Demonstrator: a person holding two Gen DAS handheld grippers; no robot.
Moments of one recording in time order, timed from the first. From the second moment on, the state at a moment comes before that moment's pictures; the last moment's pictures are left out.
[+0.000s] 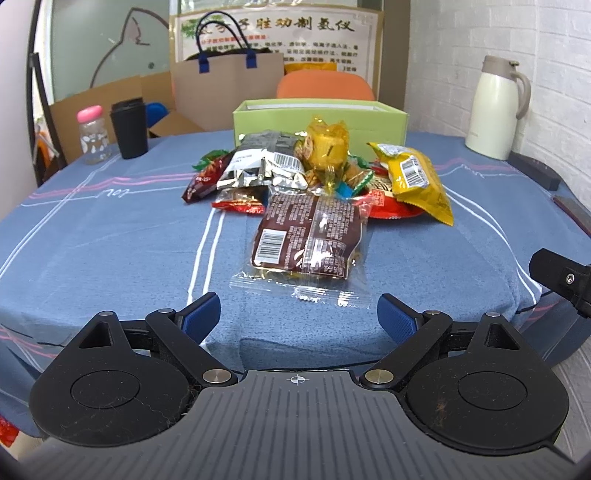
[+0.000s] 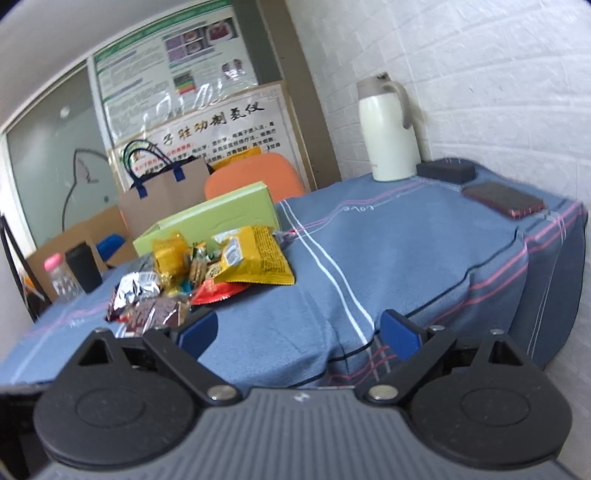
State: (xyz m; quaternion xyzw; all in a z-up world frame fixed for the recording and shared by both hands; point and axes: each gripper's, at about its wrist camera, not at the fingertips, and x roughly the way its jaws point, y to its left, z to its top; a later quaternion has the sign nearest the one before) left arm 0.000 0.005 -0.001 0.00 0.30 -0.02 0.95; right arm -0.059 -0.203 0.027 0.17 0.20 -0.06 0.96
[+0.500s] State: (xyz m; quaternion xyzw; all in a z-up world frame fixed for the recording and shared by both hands) left arm 0.009 0.008 0.000 -0.02 0.31 -0.03 0.95; right arm -0.055 -0.198 0.025 0.17 0.20 0.02 0.97
